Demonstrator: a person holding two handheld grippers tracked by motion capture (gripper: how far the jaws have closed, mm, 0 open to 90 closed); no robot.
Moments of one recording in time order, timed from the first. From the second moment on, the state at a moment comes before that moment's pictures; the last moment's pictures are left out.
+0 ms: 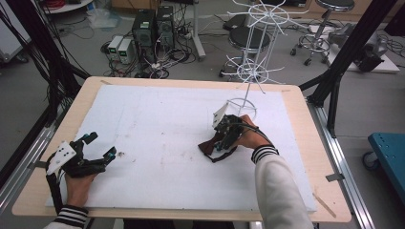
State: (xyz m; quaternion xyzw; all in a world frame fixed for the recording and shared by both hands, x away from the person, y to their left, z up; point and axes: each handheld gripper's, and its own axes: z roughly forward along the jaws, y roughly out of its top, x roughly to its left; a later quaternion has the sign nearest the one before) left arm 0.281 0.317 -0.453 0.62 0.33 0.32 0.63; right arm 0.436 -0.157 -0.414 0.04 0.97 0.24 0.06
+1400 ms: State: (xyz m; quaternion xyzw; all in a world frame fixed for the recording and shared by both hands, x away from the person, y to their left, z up) left arm 0.281 0.316 -0.453 0.62 0.33 0.32 0.64; right arm 0.409 -0.167 -0.368 0.06 0.95 0.28 0.09
